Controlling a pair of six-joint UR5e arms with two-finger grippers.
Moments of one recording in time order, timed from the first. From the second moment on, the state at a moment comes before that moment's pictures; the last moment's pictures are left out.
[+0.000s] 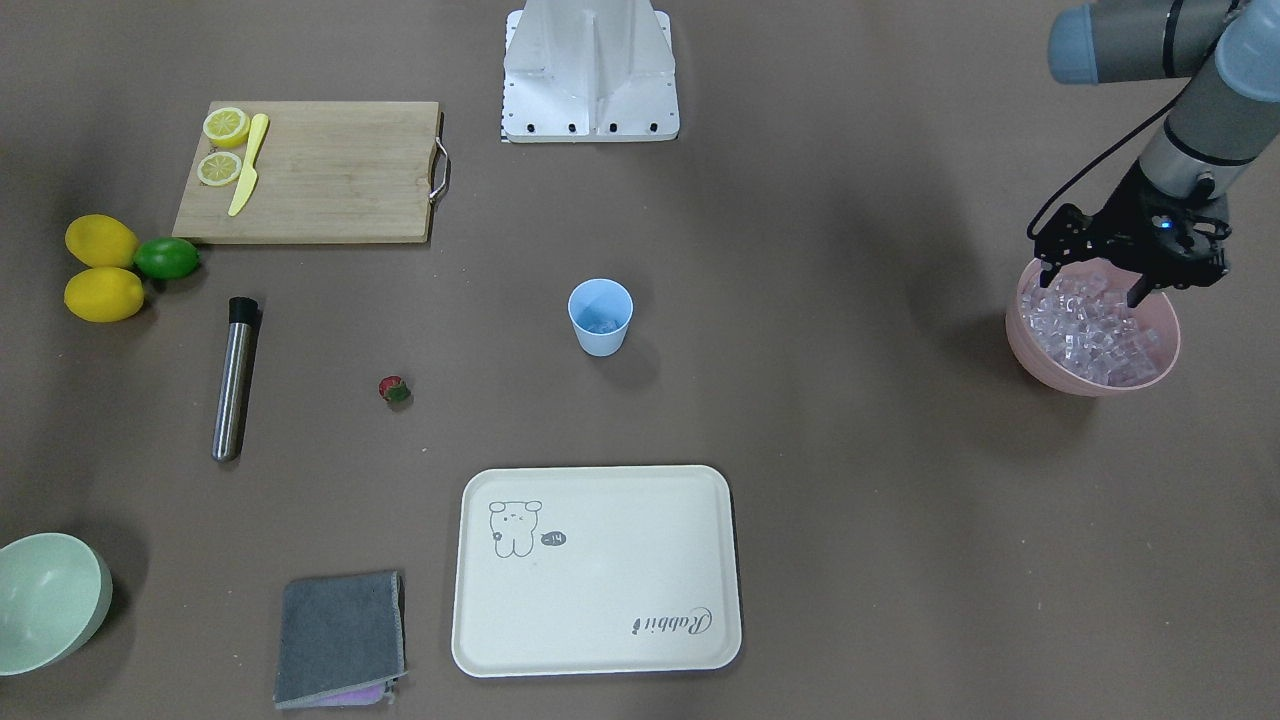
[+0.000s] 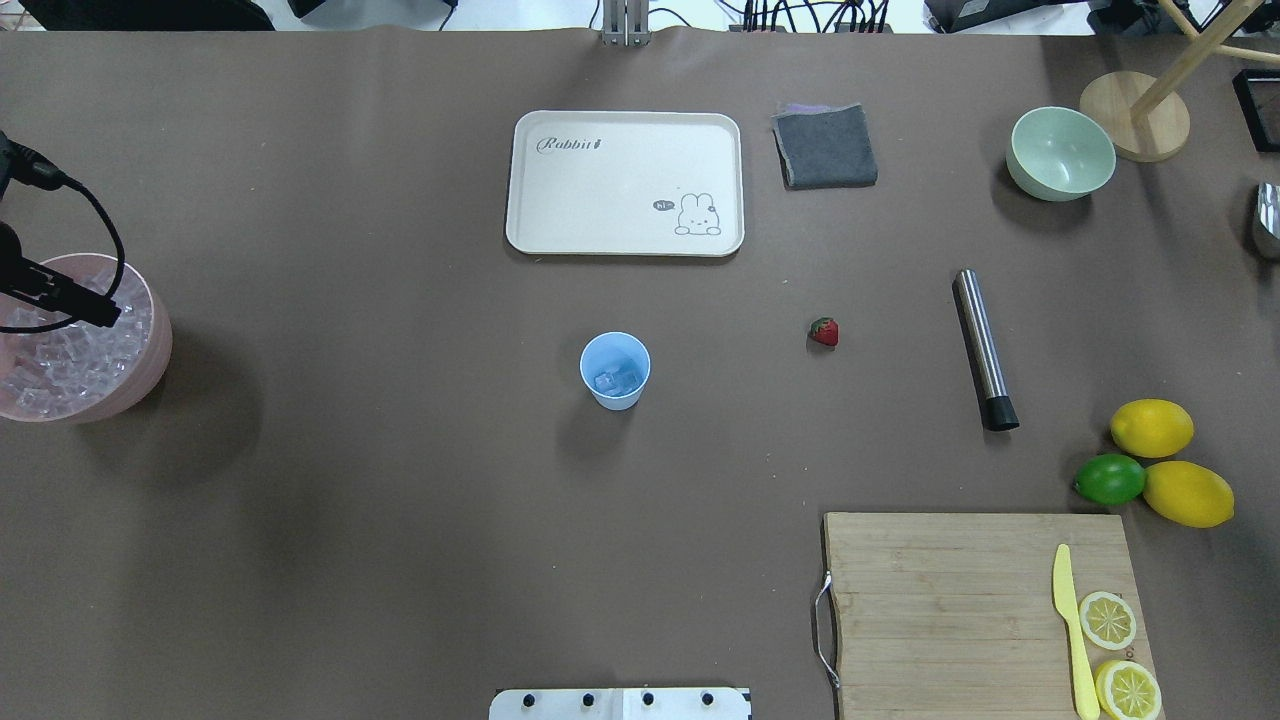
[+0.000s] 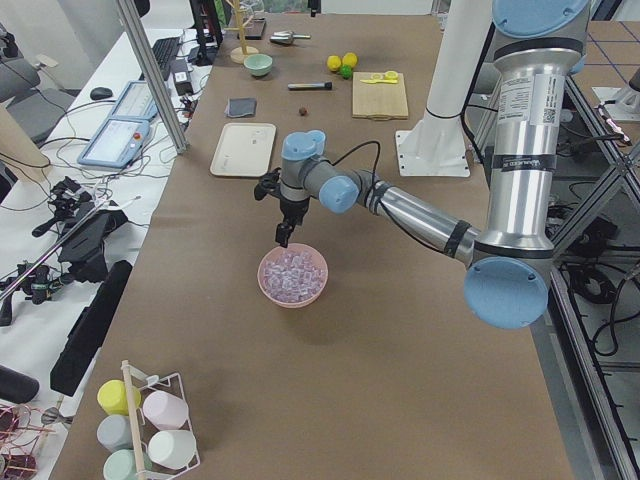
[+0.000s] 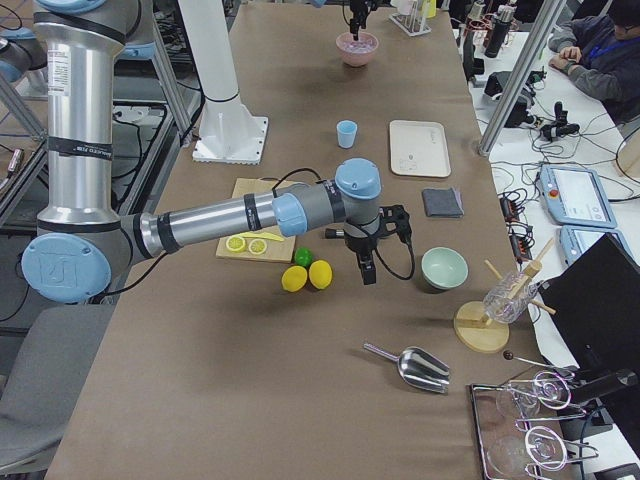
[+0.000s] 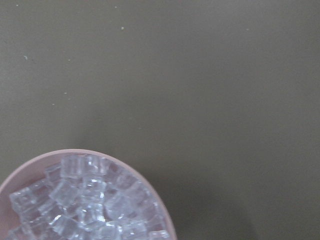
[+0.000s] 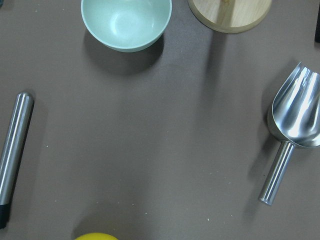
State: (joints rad) left arm -1.05 -1.56 -1.92 -1.80 -2.09 -0.35; right arm 1.40 -1.65 1.89 -1.47 2.29 0.15
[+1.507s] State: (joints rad) left arm -1.02 -1.41 -1.75 -2.31 -2.16 -0.99; right arm 1.39 -1.65 1.89 -1.47 2.28 0.15
